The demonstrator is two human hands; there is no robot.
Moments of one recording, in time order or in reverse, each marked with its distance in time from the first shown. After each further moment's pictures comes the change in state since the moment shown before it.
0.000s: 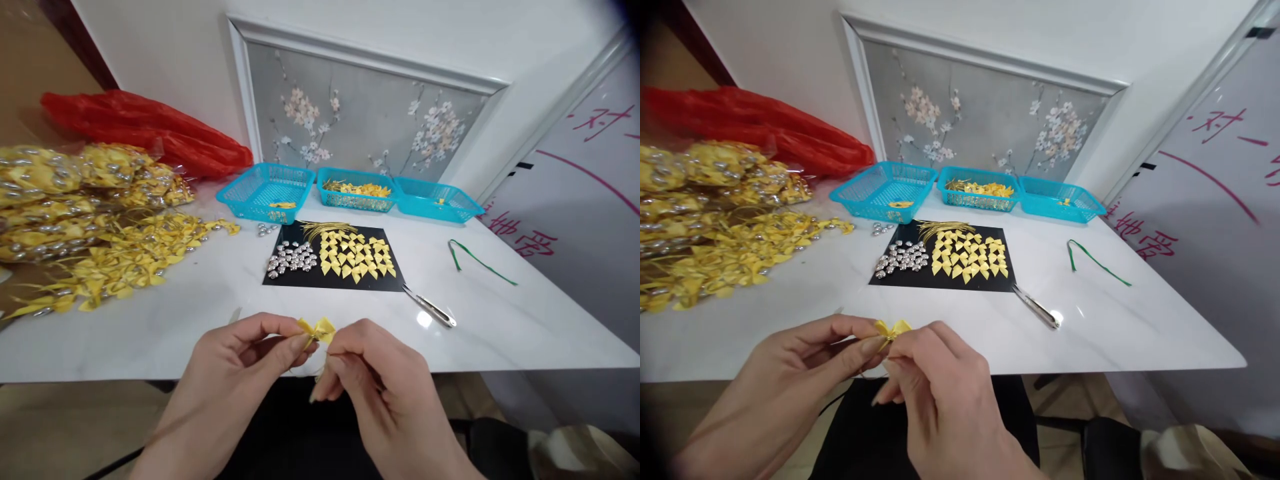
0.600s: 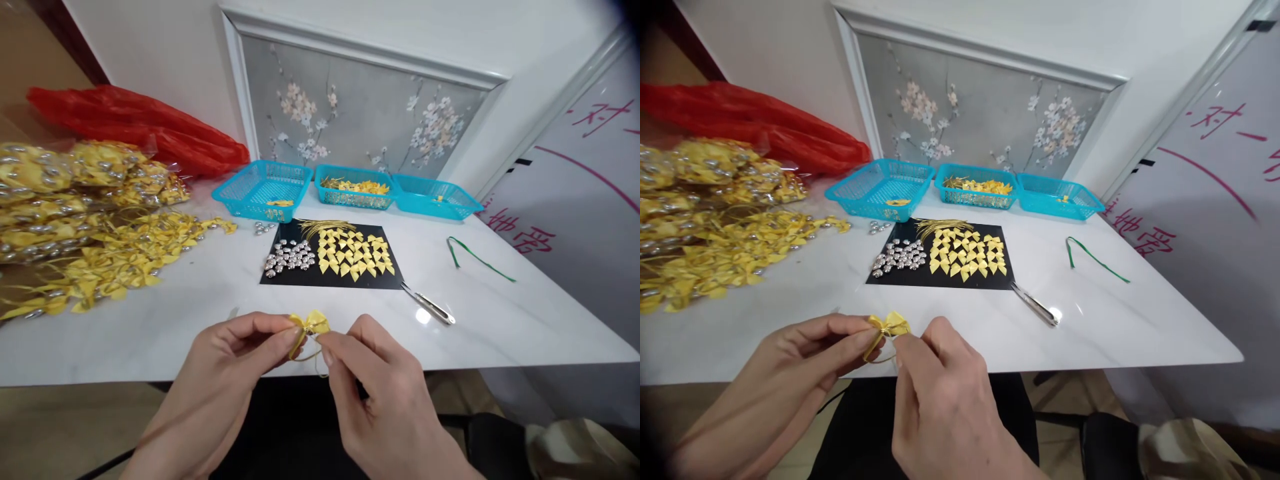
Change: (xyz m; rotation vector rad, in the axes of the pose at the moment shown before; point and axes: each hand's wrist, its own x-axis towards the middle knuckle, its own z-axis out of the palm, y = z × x) left_hand 0.006 0.002 0.005 -0.245 0.056 -0.117; right_hand -0.004 0.008 0.009 -0.447 0.078 -0.107
